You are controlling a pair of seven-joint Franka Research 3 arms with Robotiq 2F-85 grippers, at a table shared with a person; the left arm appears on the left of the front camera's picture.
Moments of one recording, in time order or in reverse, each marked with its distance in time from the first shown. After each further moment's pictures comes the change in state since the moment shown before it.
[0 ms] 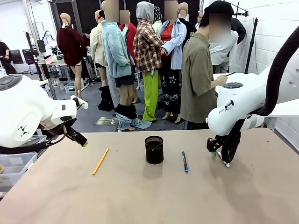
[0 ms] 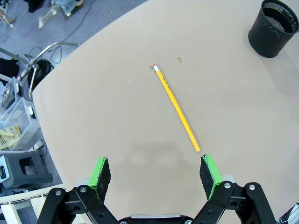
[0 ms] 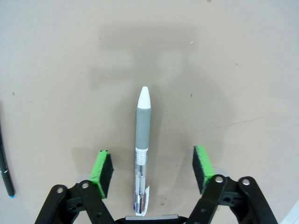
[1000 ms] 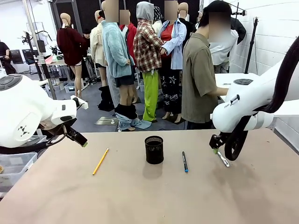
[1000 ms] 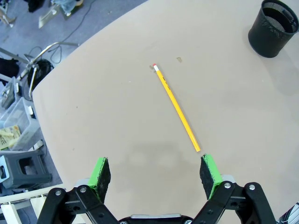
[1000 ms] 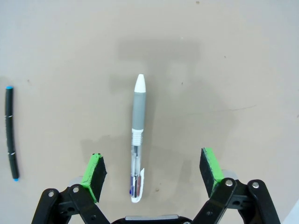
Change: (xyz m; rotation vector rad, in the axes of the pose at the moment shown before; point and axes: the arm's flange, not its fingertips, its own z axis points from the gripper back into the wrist) left arm 0.000 0.000 0.000 0.000 0.000 0.000; right arm -0.015 -0.014 0.020 0.042 -0.056 -0.005
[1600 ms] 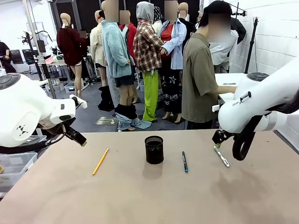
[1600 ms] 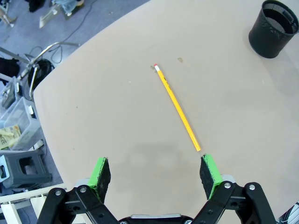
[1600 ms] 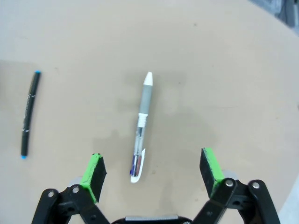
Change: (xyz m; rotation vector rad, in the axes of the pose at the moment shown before) left arm 0.000 0.001 0.002 0.001 0.000 0.002; right arm -0.024 -0.001 0.042 0.008 -0.136 0.073
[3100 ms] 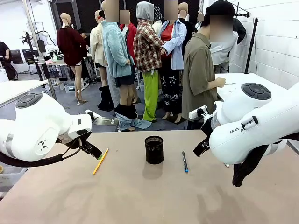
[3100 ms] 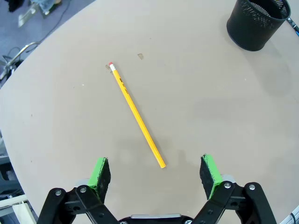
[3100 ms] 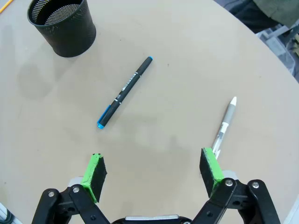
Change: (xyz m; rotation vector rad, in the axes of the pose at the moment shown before) left arm -0.004 -0.045 -0.055 -0.096 0.014 0.008; right arm -0.061 0.118 0.049 0.039 -0.231 0.334
